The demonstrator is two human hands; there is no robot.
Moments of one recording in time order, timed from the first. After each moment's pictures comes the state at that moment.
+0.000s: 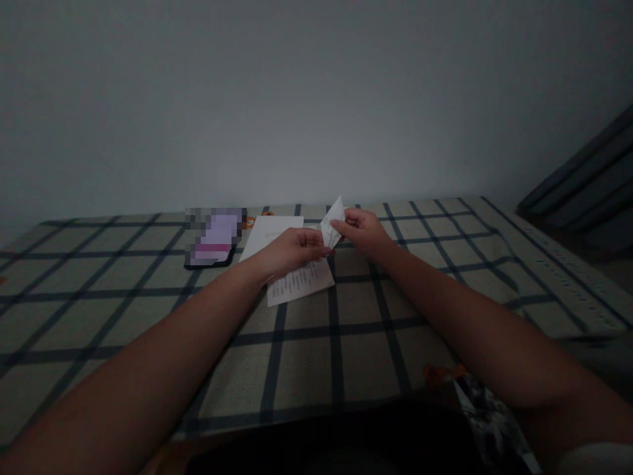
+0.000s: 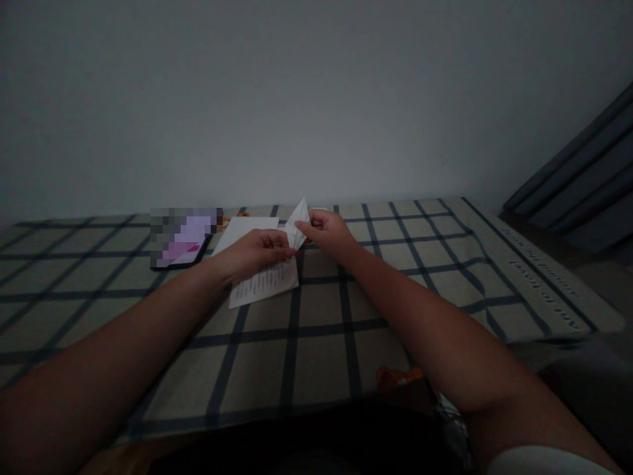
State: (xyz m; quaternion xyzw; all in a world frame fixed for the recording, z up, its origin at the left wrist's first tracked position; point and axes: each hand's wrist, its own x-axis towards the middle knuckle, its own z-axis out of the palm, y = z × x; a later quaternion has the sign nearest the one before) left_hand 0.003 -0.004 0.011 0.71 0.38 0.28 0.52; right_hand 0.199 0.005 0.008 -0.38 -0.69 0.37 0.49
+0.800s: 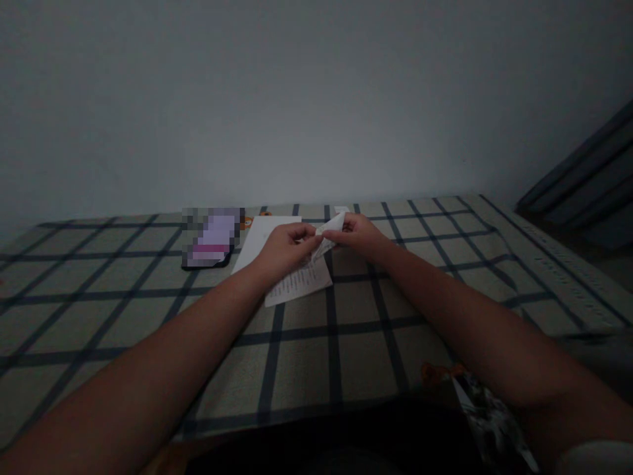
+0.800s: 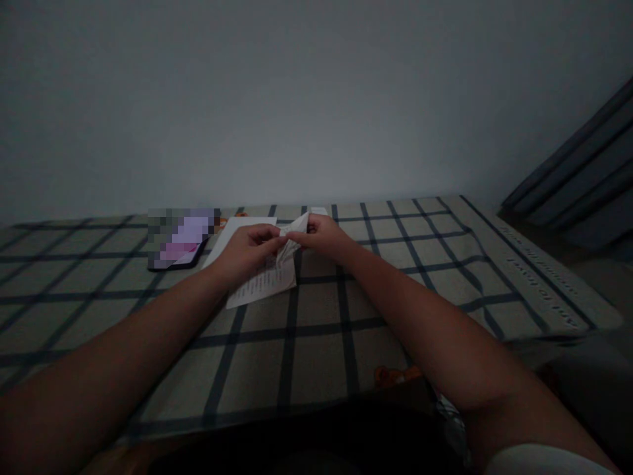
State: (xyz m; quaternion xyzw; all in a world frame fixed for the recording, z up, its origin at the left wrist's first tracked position) left_hand 0.005 -0.005 0.008 0.71 0.41 0.39 0.41; right_hand 0.198 0.012 0.001 -0.38 -0.68 0.46 0.42
